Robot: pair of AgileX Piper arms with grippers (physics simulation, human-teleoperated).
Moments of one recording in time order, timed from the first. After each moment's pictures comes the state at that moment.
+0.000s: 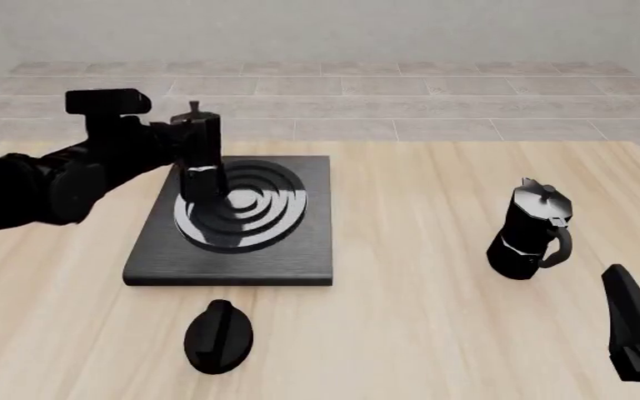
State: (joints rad) left arm -0.19 1.55 -0.83 -0.32 -0.14; right arm 0.00 0.02 0.00 -0.01 -0.01
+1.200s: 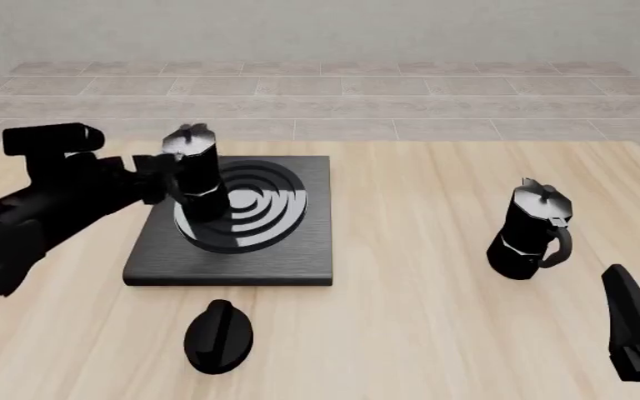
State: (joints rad) left arm -0.21 1.24 -0.56 -0.29 -0.18; right arm 0.00 0.02 0.00 -0.01 -0.01
